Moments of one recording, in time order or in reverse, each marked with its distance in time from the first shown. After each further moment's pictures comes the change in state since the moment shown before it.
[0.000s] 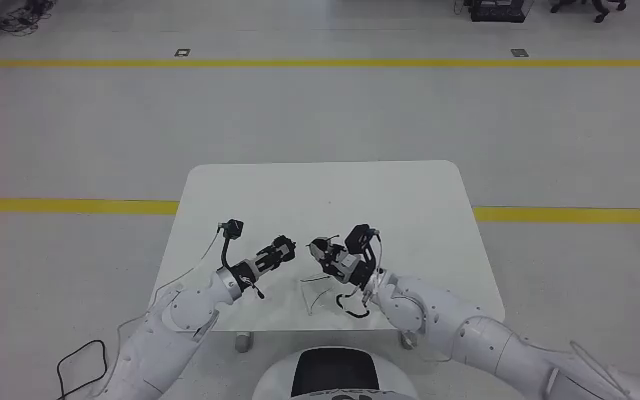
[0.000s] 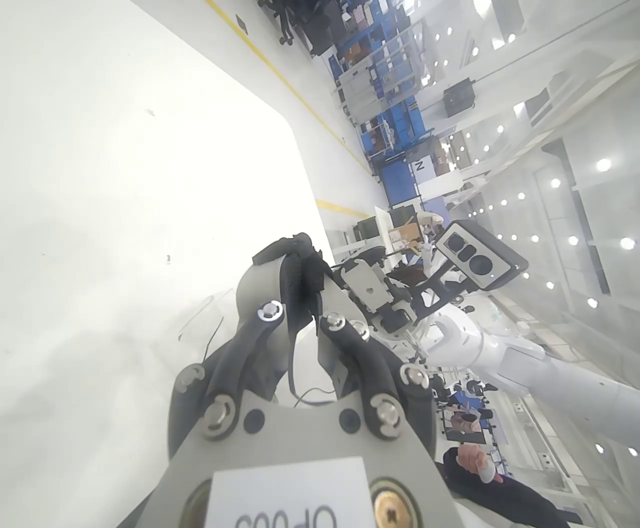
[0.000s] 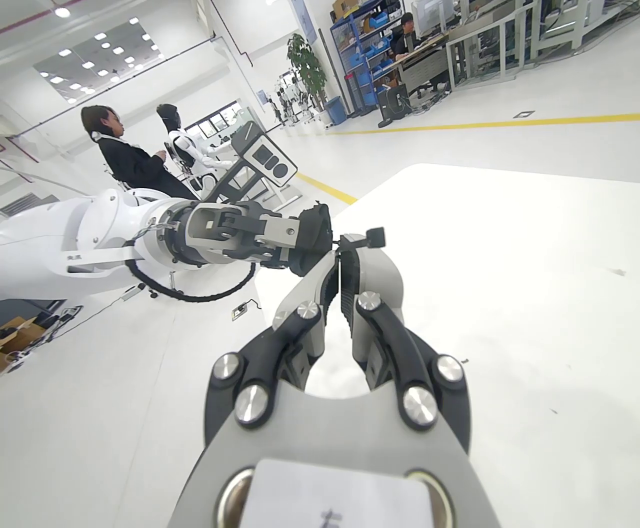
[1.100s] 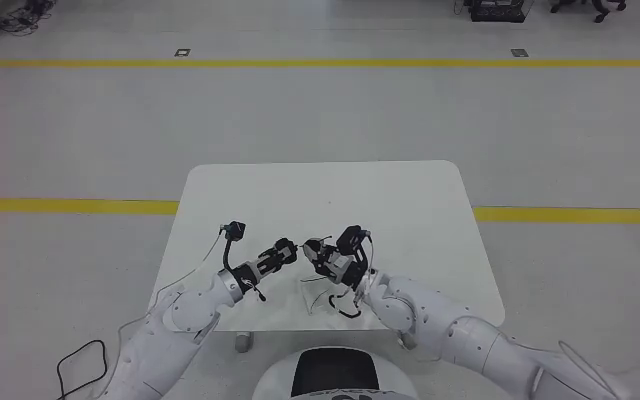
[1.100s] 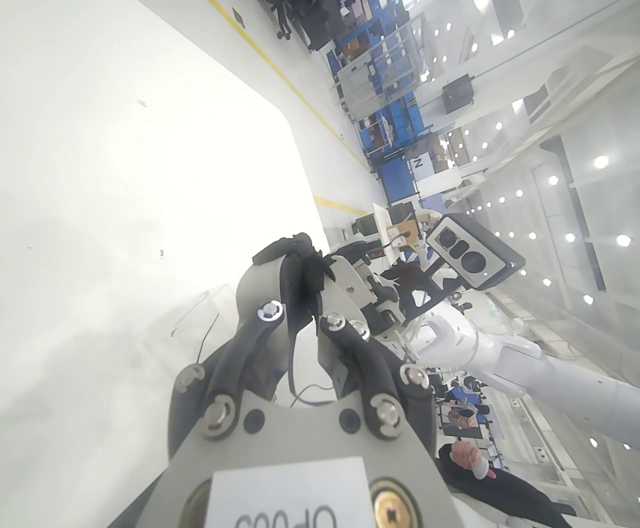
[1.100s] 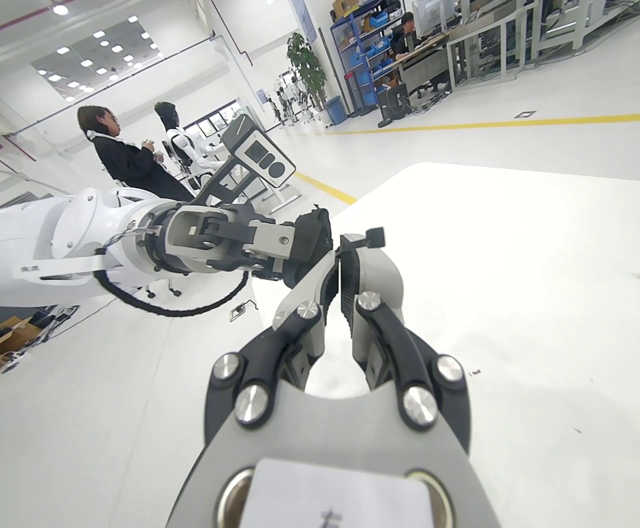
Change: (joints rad) left arm 0.007 0.004 0.008 -0.011 -0.004 0.000 0.001; right arm -0.001 -0.064 0.005 0.067 -0.030 0.000 -0.009
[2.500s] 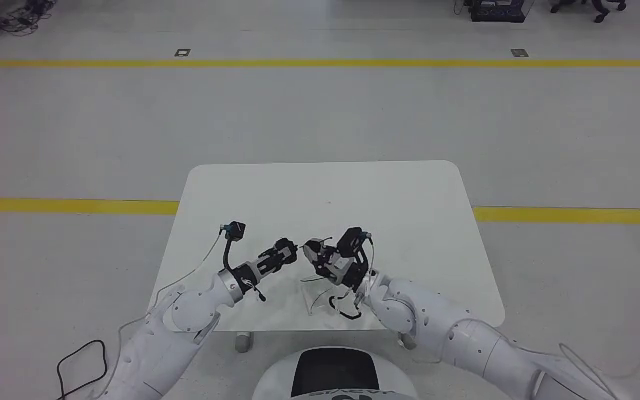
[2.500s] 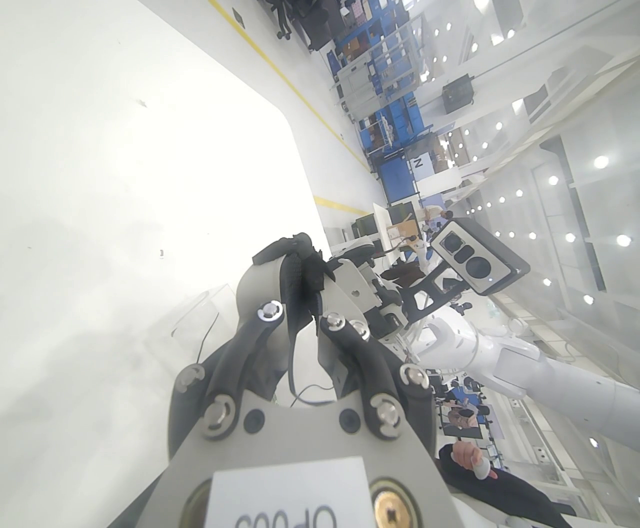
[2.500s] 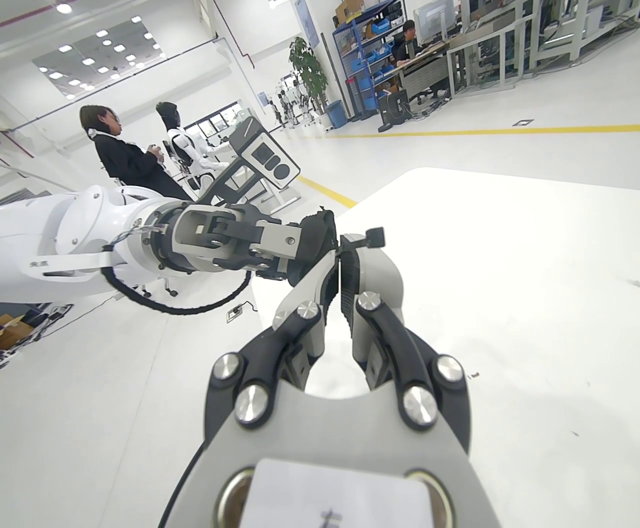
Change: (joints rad) left arm 0.000 0.000 0.000 0.000 0.000 0.000 0.000; right arm -0.023 0.004 0.026 -0.017 -0.039 0.000 -0.007
